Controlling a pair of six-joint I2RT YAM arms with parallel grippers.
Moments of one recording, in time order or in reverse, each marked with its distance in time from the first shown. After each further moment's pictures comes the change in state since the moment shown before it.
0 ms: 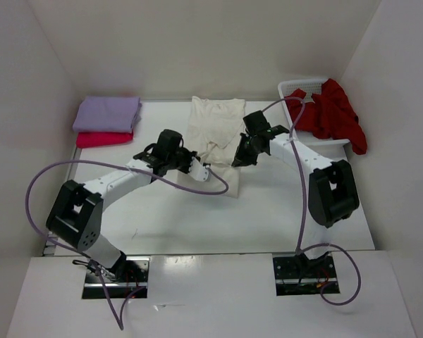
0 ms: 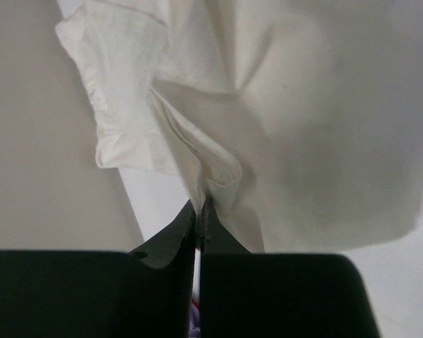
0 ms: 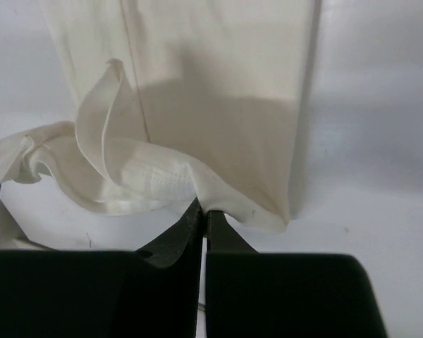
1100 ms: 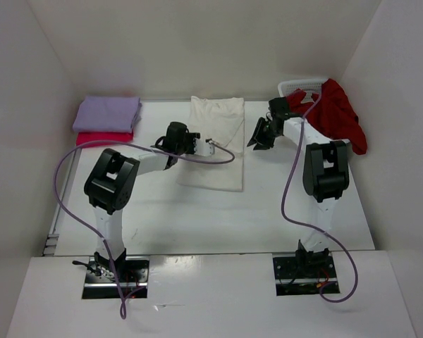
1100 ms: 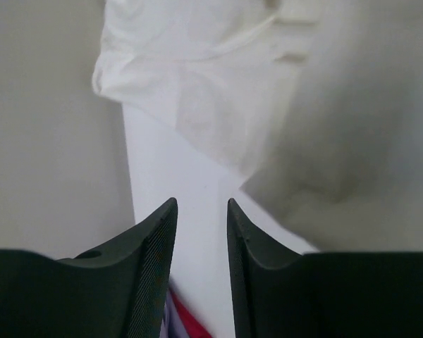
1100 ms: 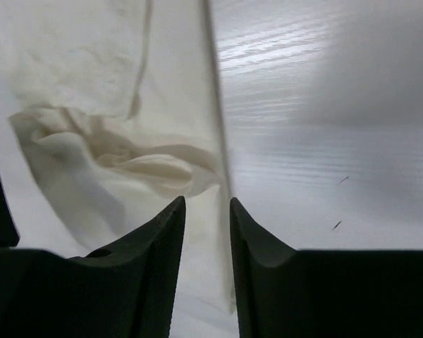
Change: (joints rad) left arm 0.095 0.480 0.187 0.470 -0.191 -0.167; right arm -0.285 0.346 0.270 0.058 -0.126 -0.198
